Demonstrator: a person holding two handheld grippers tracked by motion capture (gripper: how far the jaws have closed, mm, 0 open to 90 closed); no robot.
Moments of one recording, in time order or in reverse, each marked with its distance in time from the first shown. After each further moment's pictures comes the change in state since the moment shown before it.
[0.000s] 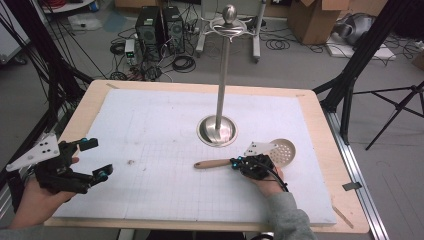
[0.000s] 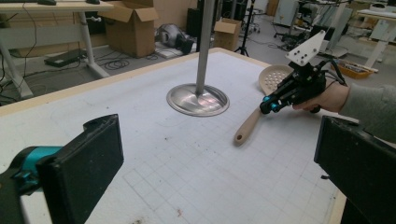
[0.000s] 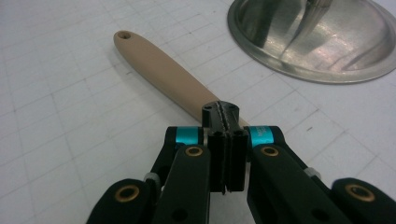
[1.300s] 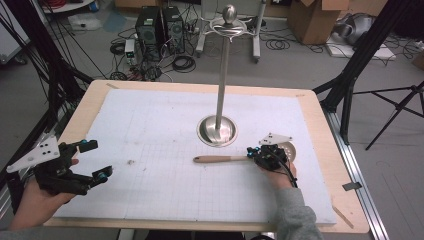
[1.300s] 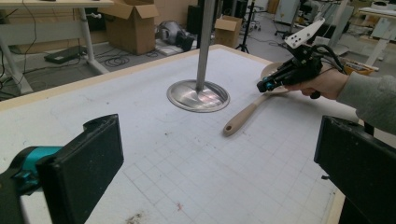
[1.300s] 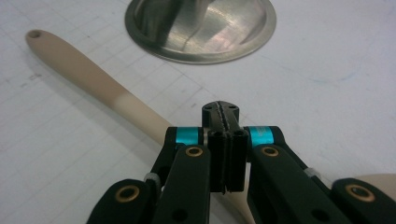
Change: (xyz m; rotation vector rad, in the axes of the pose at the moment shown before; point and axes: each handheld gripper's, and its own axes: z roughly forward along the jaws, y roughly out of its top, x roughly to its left) left arm 0.000 -0.004 -0.001 0.011 0.004 -0.001; right arm -0.035 -0.004 -0.022 0.015 -0.213 0.128
